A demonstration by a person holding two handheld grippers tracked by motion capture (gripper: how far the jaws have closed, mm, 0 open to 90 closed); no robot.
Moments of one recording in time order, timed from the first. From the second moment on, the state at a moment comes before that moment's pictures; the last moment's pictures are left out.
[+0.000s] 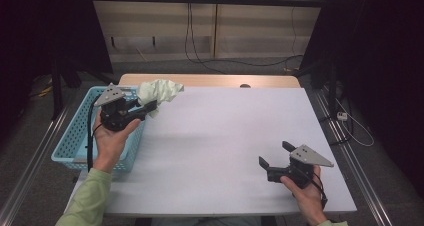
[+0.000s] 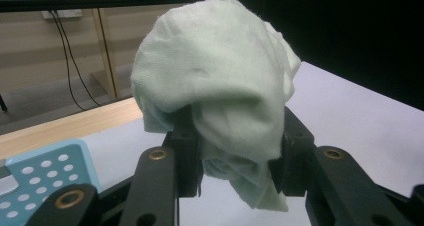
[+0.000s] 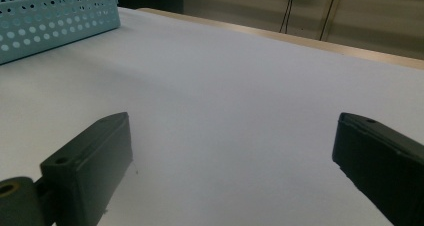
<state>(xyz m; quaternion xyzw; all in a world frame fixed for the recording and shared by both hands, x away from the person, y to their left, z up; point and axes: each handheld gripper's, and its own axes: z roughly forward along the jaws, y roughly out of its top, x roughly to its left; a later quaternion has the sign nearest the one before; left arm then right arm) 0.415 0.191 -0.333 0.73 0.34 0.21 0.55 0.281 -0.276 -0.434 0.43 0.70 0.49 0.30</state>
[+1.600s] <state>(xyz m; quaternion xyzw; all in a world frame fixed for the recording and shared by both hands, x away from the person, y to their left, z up) 0.419 0.097 -0.348 0.78 0.29 0.14 0.54 0.281 -0.276 -0.434 0.43 0.70 0.49 0.29</state>
